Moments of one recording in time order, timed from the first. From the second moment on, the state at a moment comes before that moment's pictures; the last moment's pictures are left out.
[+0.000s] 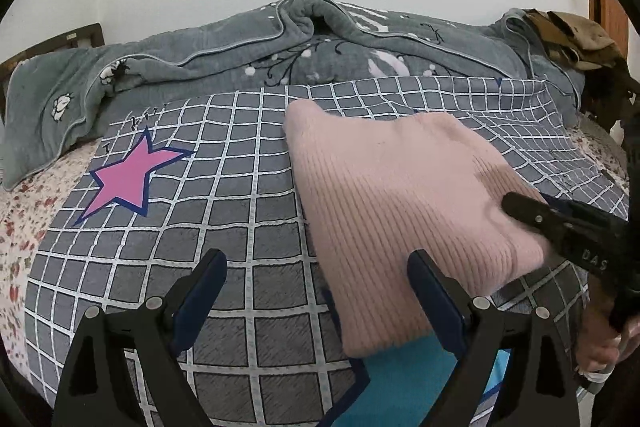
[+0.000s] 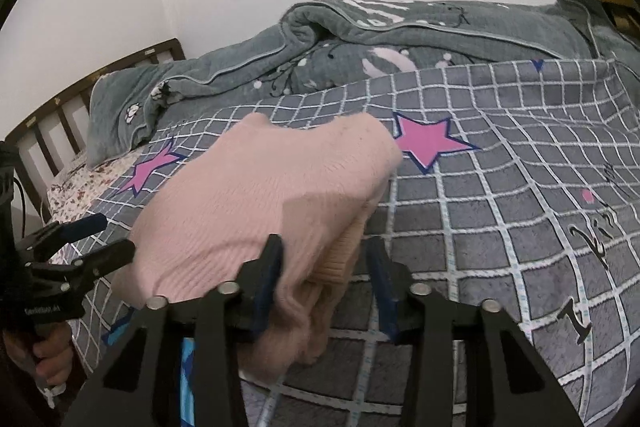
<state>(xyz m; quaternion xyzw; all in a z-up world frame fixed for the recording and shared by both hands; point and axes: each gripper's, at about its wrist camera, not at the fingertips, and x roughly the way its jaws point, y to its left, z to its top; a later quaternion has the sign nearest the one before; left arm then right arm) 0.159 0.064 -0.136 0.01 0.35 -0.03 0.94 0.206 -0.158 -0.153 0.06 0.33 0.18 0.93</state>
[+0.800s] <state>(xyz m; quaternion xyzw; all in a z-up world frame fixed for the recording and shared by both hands) 0.178 0.076 -0.132 -0.08 0.36 -0.04 0.93 0.200 -0.163 -0.135 0.03 0.29 0.16 0.94</state>
